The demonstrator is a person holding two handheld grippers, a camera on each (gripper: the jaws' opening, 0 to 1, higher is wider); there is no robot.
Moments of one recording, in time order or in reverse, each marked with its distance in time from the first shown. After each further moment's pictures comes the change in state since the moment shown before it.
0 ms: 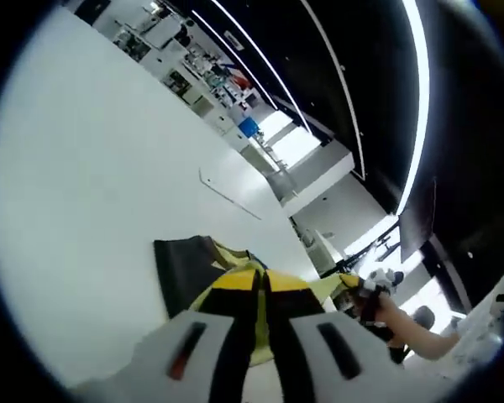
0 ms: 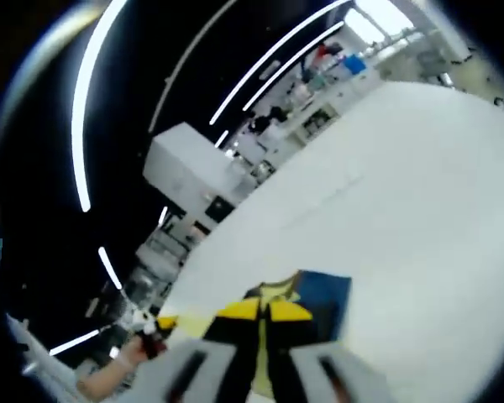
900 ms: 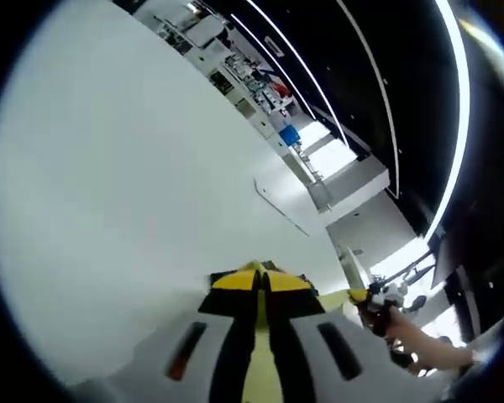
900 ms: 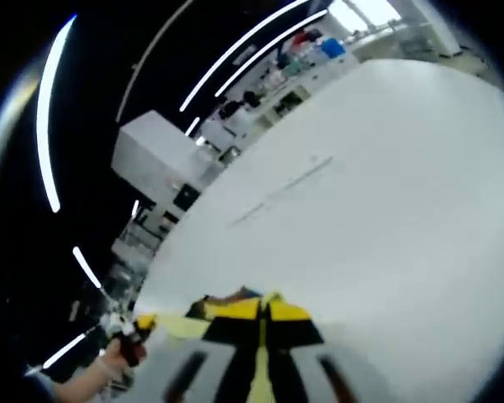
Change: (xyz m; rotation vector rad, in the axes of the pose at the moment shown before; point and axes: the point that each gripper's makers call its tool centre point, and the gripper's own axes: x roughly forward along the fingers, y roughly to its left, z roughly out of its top) left arm 0.051 0.043 -0.013 -0.073 -0.034 0.172; right arm 0.076 -0.080 -0.011 0.029 0.093 -0.160
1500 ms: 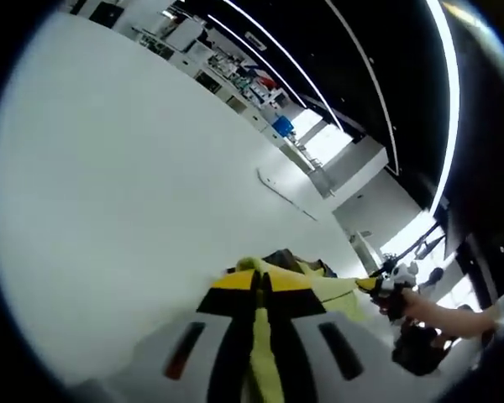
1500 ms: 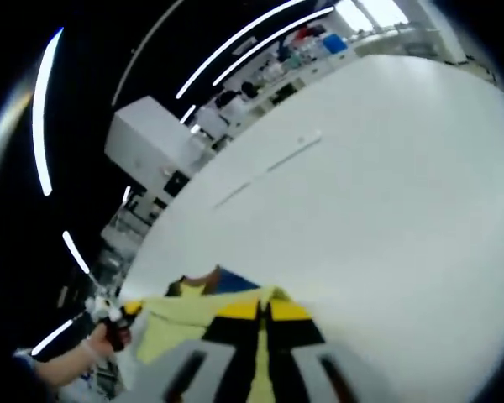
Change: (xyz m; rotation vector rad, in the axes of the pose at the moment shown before) left arm 0.000 0.000 -0.007 0.146 0.020 -0.026; right arm 0.001 -0.016 -0.021 -0.111 0.035 -0.024
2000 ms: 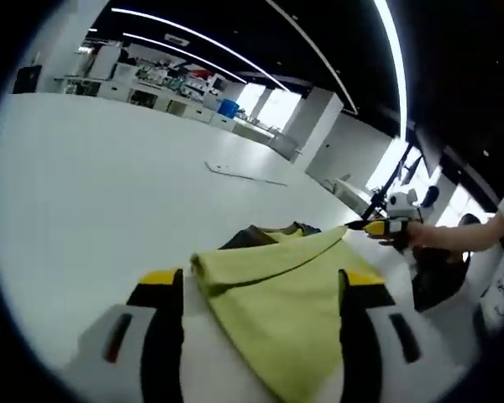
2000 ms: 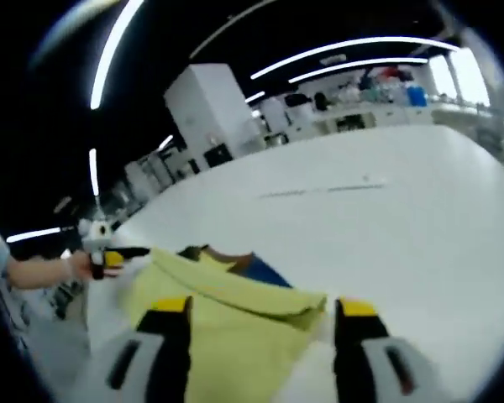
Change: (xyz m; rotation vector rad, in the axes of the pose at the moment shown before) left arm -0.003 0.023 -0.002 0.406 0.166 -0.172; right arm -0.011 0.039 -0.013 -0.450 0.020 0.098
